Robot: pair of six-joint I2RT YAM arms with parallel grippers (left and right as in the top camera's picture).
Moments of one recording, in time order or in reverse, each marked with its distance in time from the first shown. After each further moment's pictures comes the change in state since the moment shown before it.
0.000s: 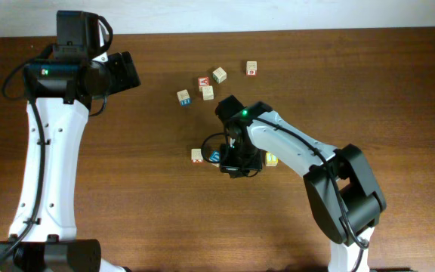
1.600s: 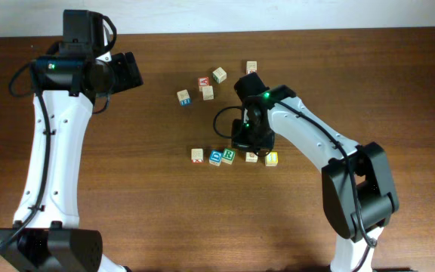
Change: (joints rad) left arm 0.000 0.045 0.000 0.012 0.000 0.000; right arm -0.125 -0.021 0.065 0.067 0.051 -0.051
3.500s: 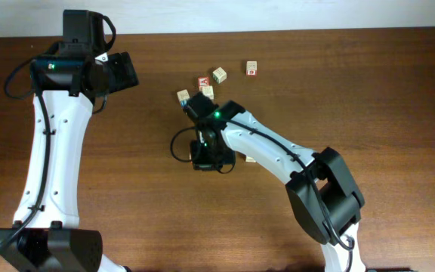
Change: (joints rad) left arm 0.000 0.000 0.000 0.000 -0.079 0.000; right arm 0.249 0.096 0.103 -0.026 -0.048 0.047
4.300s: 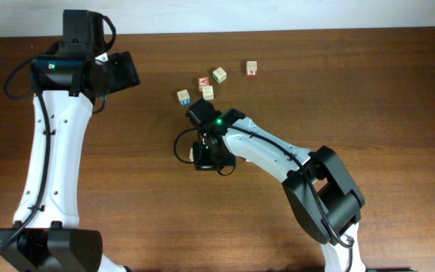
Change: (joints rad) left arm 0.000 0.000 0.000 0.000 0.000 -0.003; right arm 0.000 0.000 -0.070 0.139 0.067 0.027
